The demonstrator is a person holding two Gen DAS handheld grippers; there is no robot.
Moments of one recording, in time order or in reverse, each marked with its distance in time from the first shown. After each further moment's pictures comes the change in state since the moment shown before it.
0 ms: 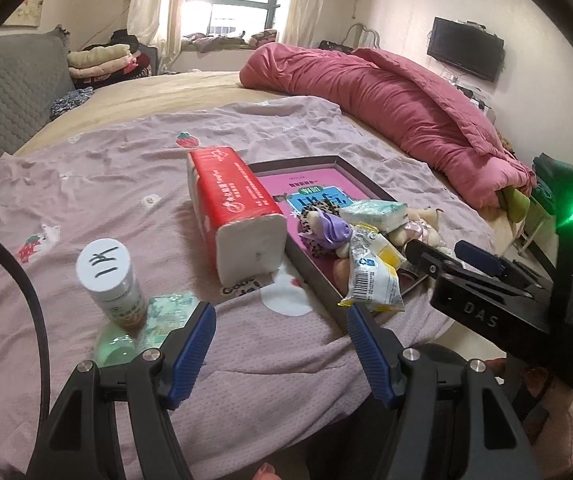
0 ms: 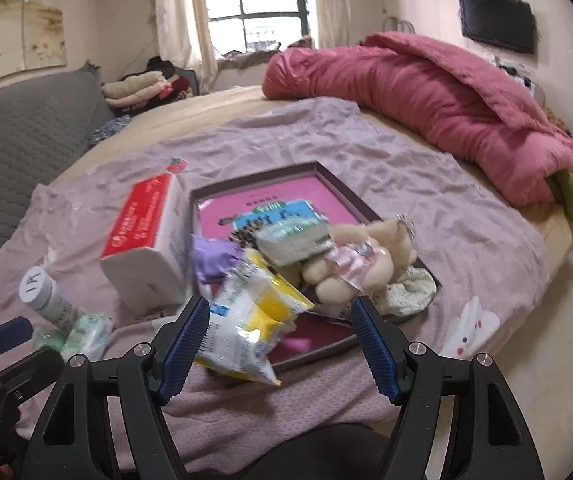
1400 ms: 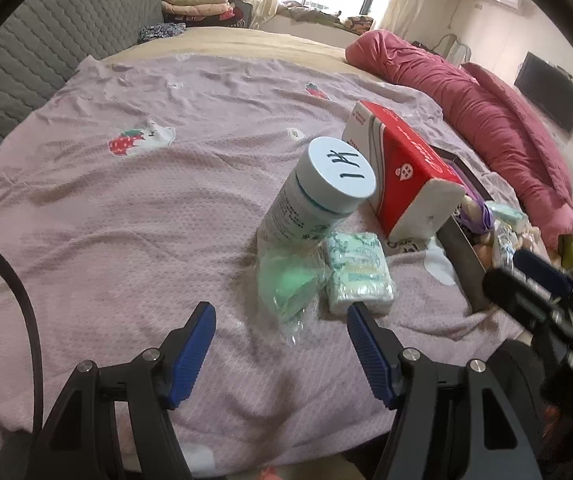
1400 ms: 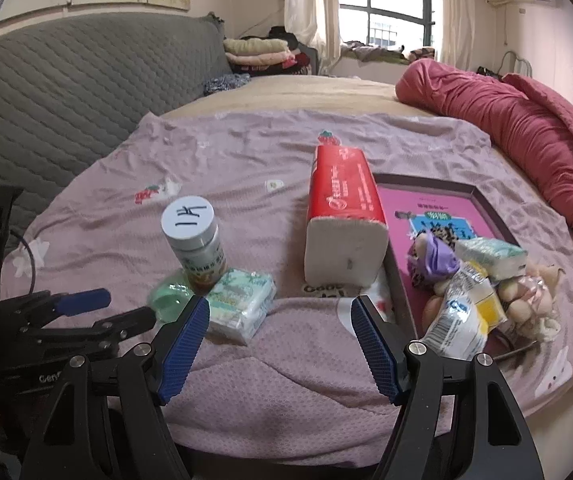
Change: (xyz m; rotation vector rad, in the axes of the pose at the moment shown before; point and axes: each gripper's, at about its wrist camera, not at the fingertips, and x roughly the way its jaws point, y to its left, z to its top) left arm 0.007 0.151 -0.059 -0.273 0.085 0.146; right arm -0.002 0.150 -0.027 -0.301 0.067 0.270
